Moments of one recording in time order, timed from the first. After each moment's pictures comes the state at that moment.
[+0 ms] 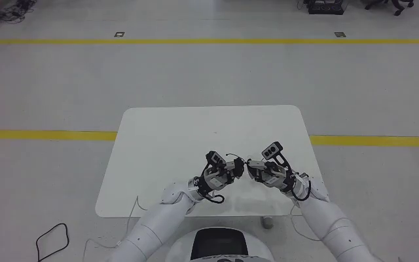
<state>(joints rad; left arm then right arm) 1.35 -1.39 -0.88 -1.19 -1.07 -0.34 -1.10 -1.45 -1.15 1.16 -1.26 1.07 -0.21 1.35</state>
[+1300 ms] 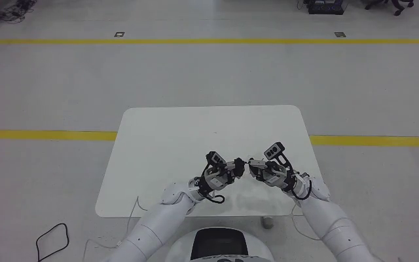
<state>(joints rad) 1.35 -1.39 -0.88 -1.19 -1.06 -0.34 -1.09 -1.45 -1.16 1.19 -1.22 1.03 -0.21 1.34</state>
